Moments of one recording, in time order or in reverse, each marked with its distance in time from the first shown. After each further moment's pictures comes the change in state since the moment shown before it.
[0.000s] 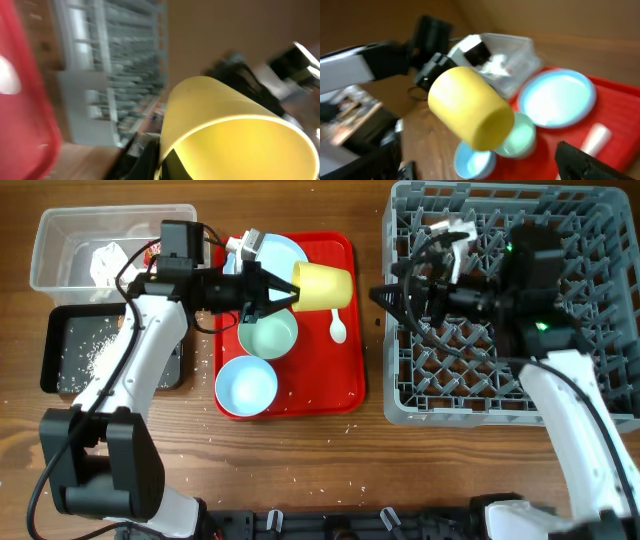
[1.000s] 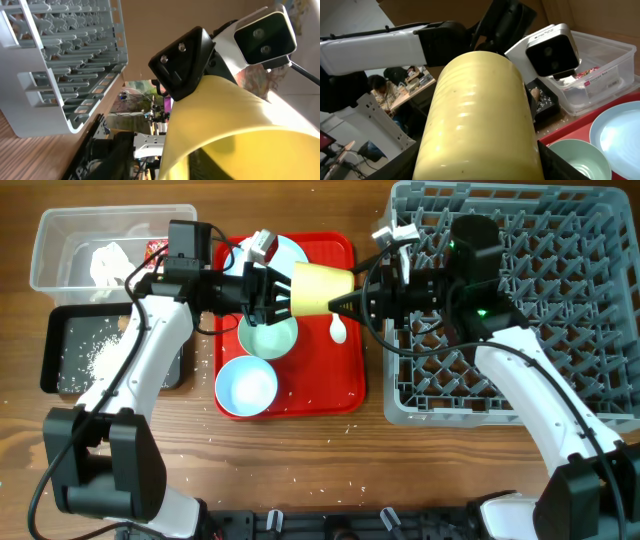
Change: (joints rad) left arm -0.028 0.000 0.000 0.011 0.225 -0.006; right arm 0.160 0.155 -0.011 0.364 -0.200 0.115
